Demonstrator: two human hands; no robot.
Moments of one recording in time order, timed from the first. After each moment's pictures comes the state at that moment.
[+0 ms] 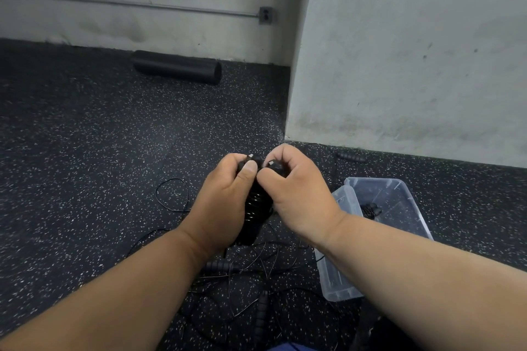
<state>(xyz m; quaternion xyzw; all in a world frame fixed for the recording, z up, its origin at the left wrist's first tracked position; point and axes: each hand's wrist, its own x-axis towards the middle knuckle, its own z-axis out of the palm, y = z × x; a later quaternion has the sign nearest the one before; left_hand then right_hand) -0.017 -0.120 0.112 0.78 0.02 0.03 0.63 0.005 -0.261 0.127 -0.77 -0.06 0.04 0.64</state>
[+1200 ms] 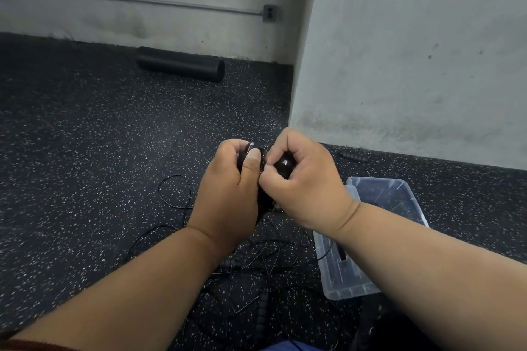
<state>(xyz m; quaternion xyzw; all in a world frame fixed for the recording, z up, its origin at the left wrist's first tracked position) -0.020 -0.128 0.121 0.81 0.05 0.13 0.58 0.007 -0.264 0.141 -0.81 -0.21 -0.11 0.53</state>
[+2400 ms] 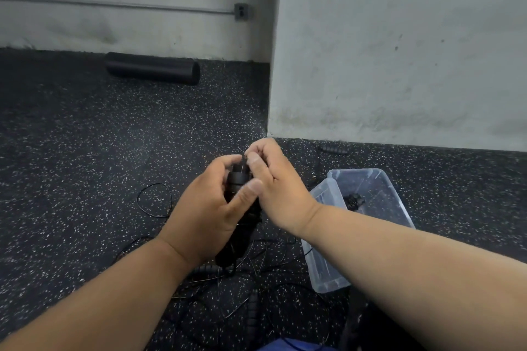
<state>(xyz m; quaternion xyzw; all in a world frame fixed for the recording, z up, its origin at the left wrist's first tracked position) -0.022 -0.123 0.111 0.87 -0.06 0.01 0.49 0.022 -0.278 0.106 -0.81 -0.14 0.01 0.57</state>
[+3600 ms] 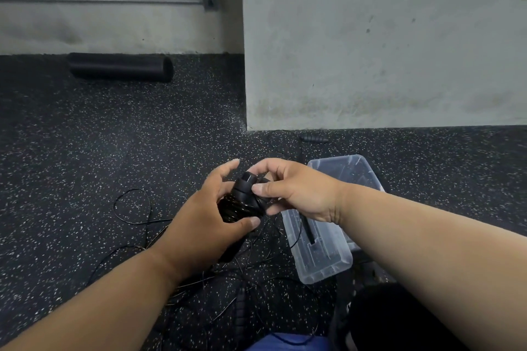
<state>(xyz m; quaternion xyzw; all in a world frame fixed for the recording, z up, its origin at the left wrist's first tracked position) -0.007 -0.161 0.080 0.86 -0.08 -0.11 0.49 0.048 -0.372 0.077 -0.70 -0.07 0.29 0.65</state>
